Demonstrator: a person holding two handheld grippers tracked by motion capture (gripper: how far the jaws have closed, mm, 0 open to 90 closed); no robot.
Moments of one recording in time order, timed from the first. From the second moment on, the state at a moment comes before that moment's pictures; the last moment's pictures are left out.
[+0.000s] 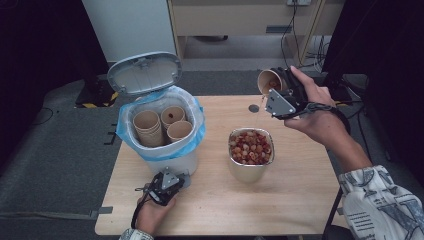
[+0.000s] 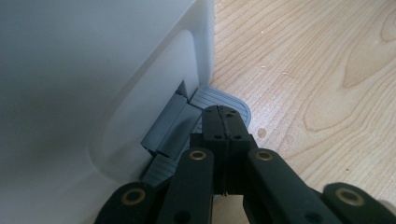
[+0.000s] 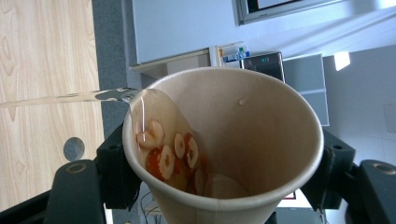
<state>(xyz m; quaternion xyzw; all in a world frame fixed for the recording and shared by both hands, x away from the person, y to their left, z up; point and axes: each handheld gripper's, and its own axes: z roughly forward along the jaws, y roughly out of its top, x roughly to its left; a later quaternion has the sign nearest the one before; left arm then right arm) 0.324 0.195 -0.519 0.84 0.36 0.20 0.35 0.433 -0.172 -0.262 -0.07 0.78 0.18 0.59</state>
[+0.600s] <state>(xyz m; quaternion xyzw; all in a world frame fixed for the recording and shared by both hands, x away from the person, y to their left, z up) 0.324 0.195 -0.519 0.84 0.36 0.20 0.35 0.431 -0.169 -0.263 -0.09 0.78 0.17 0.60</state>
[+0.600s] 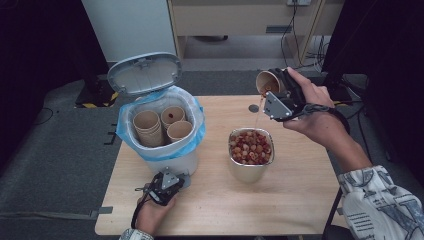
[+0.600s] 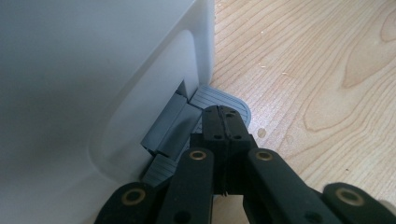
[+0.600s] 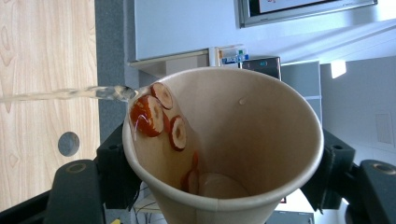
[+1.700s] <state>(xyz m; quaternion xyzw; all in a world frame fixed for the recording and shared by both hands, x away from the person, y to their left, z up) 0.324 0.195 -0.519 0.84 0.36 0.20 0.35 0.422 -0.162 -0.260 -0.14 0.77 0.12 0.61</state>
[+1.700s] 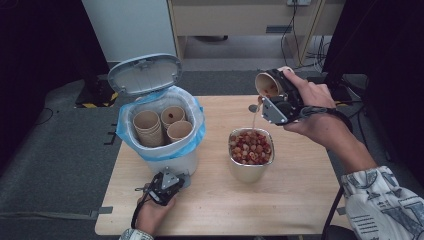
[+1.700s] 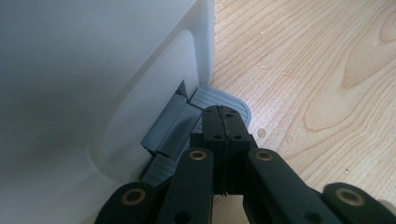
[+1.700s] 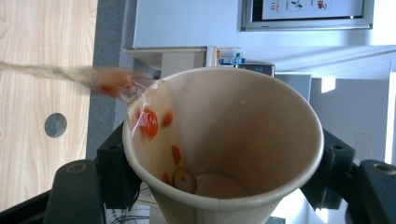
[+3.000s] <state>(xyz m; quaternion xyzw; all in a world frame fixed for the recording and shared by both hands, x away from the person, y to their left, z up) 0.324 0.194 -0.519 0.84 0.36 0.21 0.34 0.417 -0.156 -0.261 -0.17 0.76 0.09 0.62</state>
